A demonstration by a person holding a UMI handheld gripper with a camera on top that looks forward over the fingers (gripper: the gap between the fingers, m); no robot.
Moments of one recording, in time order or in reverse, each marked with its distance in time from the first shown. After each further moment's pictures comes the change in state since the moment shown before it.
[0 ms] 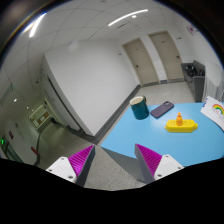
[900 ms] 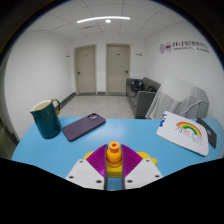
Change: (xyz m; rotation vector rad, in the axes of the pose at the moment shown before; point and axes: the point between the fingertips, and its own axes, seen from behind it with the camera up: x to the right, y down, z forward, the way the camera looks) arm 0.338 -0.063 0.130 0.111 0.752 -0.112
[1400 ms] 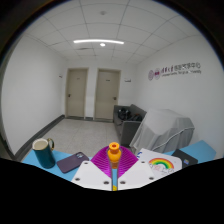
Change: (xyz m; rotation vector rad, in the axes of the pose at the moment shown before) arm 0.059 -0.154 -0.083 0.267 0.133 -0.040
